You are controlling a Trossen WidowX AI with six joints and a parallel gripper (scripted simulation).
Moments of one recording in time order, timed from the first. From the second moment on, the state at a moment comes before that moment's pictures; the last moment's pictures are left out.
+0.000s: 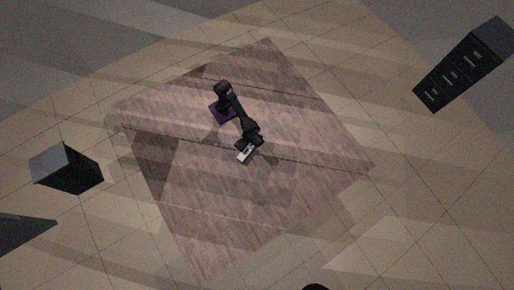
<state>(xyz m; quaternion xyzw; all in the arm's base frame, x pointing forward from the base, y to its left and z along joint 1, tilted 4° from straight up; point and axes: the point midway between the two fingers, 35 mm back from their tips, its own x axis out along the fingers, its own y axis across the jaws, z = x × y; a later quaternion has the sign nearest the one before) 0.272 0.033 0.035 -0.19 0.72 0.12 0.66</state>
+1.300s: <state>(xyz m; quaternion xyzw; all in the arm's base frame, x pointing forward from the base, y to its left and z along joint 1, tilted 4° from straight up) 0.270 0.031 0.035 -0.18 0.72 0.11 0.66</state>
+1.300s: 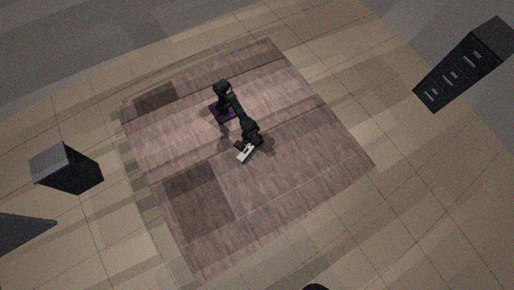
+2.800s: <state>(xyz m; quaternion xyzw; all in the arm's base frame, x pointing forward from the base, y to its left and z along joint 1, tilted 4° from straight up) 0.242 0.017 0.036 -0.18 0.71 0.12 0.67</state>
